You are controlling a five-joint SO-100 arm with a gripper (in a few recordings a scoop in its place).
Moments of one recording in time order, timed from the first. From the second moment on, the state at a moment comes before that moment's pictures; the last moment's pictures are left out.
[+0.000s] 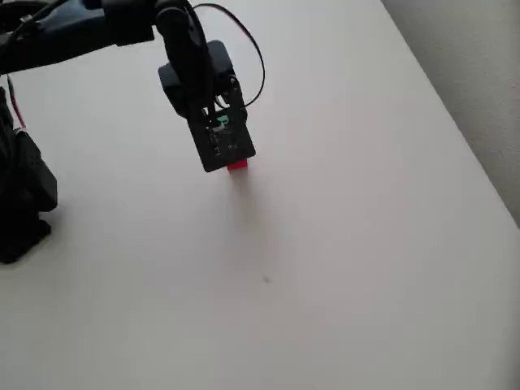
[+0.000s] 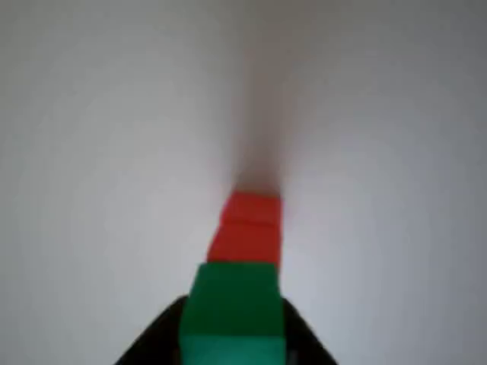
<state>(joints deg) 2.5 79.0 74.4 83.3 -3.0</state>
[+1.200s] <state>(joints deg) 2.8 85.3 73.6 87.8 -6.9</state>
